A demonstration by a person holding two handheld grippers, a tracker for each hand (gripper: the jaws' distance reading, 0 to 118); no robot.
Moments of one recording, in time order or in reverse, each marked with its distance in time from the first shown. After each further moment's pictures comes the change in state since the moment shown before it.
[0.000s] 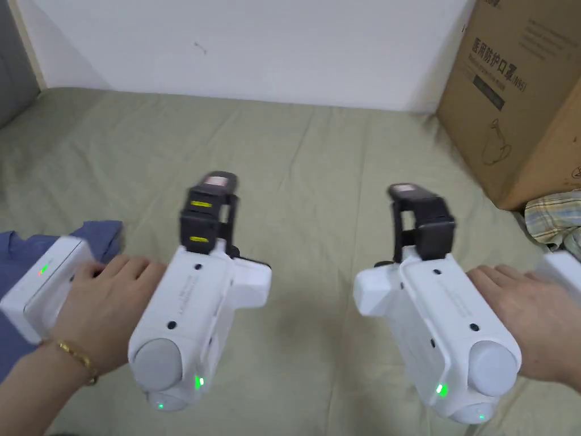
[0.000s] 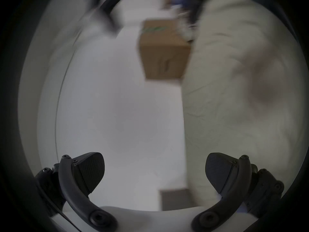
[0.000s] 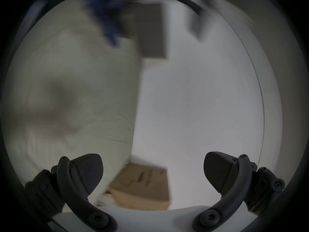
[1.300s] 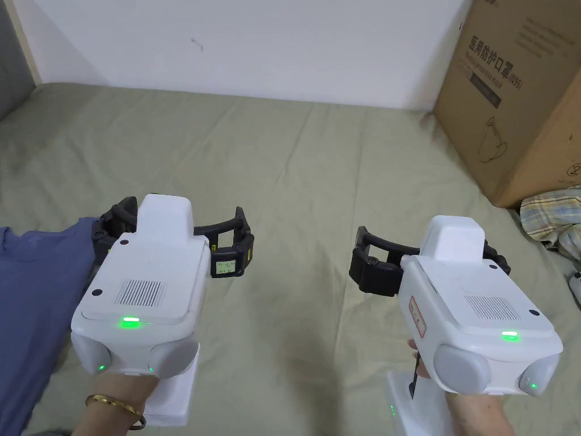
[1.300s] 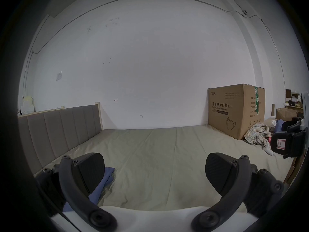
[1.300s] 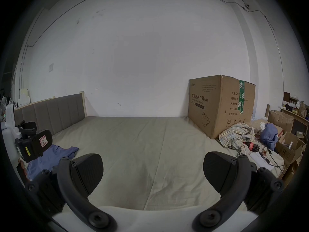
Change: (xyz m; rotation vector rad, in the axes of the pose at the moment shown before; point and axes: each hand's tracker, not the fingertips) left arm -0.042 -0.028 0.006 -0.351 0.082 1.721; right arm 0.021 -0.019 0.012 -0.308 -0.058 -1.895
